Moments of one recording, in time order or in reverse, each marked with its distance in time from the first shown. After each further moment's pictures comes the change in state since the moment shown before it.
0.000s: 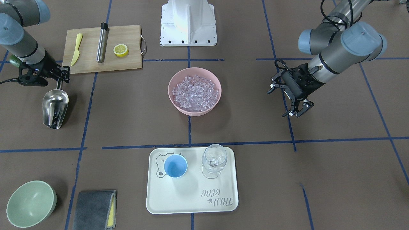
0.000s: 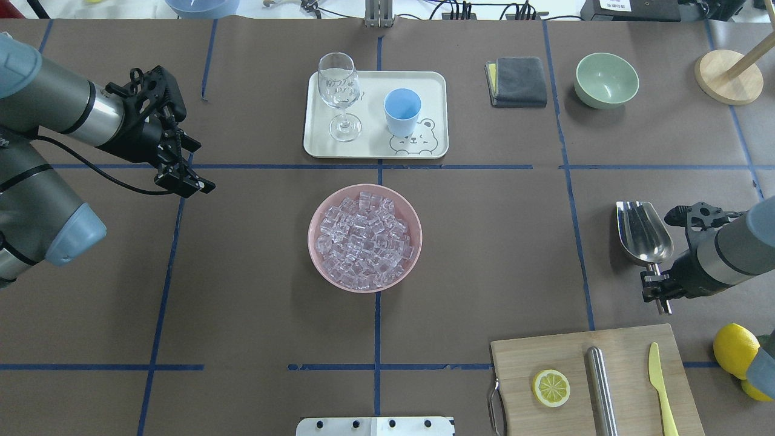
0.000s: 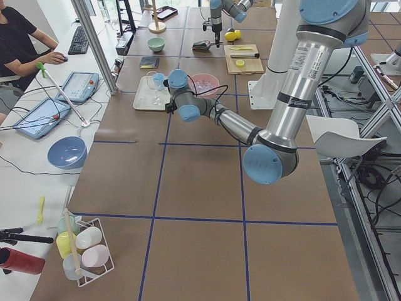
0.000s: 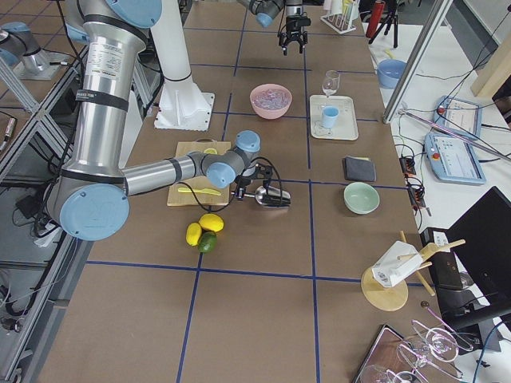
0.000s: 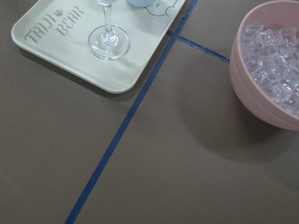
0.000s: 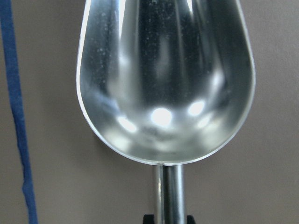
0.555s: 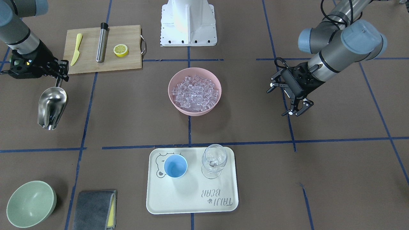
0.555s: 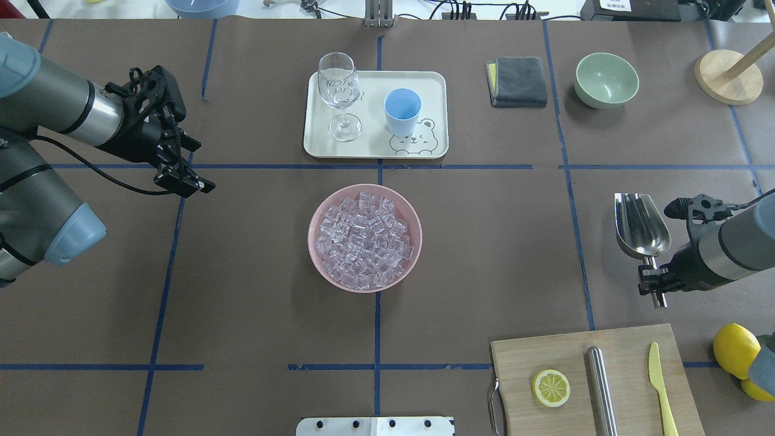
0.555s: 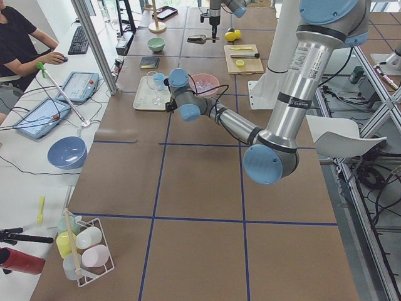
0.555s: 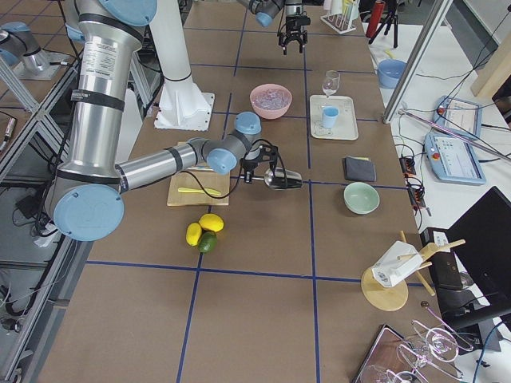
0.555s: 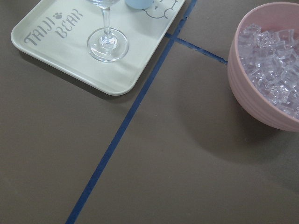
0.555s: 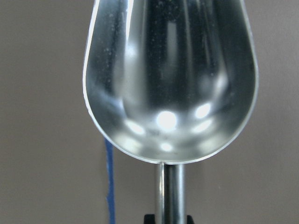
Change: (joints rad) left arm 0.000 0.001 -0.012 0.000 0.001 0.001; right arm 0.098 0.019 0.140 0.001 -0.020 -0.021
